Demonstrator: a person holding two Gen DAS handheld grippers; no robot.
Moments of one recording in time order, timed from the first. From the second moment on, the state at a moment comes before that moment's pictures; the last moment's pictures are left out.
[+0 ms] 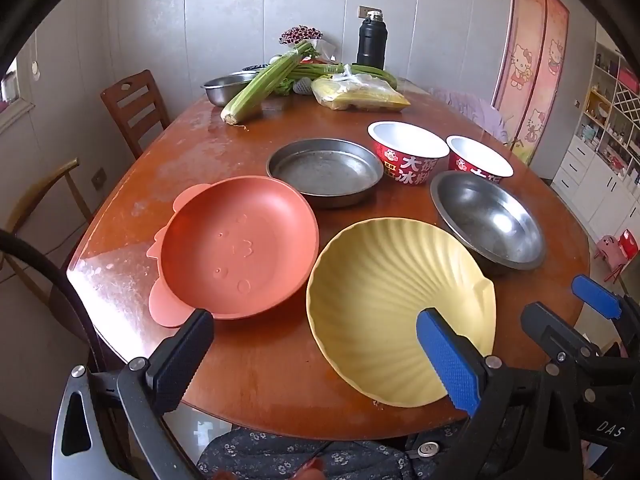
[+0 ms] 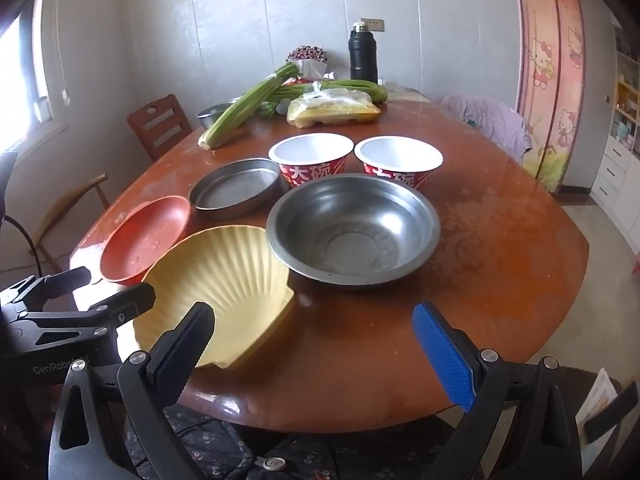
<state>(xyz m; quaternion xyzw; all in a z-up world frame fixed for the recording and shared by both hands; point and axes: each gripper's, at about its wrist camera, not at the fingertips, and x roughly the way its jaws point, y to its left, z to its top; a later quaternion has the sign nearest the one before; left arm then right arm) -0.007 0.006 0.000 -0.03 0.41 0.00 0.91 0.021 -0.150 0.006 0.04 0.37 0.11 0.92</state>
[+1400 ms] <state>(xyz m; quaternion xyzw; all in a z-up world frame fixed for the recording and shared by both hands) -0.015 0.002 0.004 -0.01 0.41 0.00 0.91 0.019 -0.148 0.008 0.02 0.37 0.09 0.92</state>
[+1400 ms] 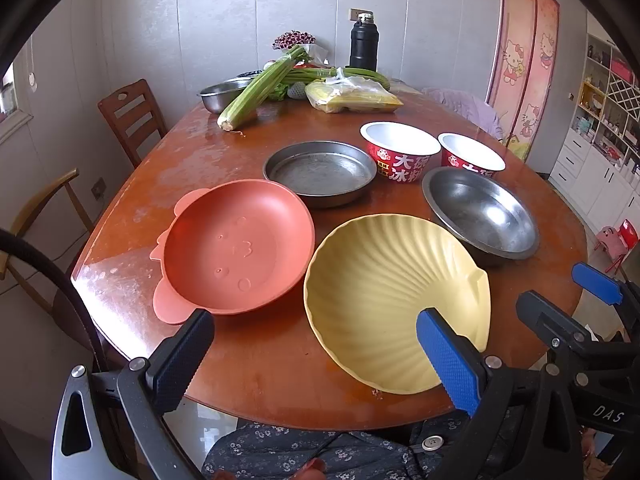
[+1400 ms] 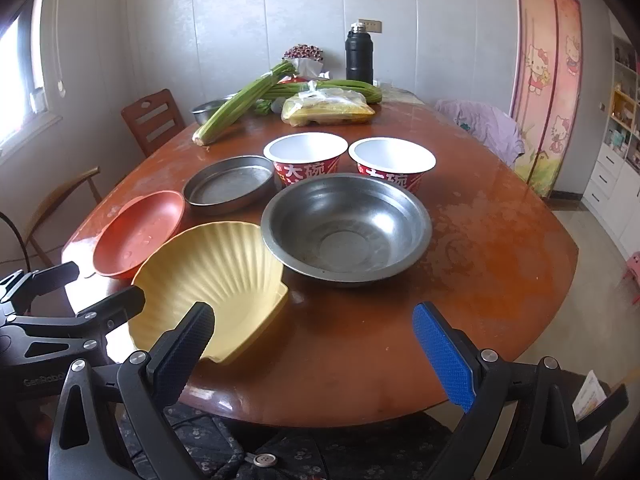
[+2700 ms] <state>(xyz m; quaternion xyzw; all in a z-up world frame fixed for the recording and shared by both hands) 0.002 0.114 -0.007 -0.10 0.42 0.10 0.90 0.087 -0.054 0.041 -0.03 0.37 0.25 0.89</state>
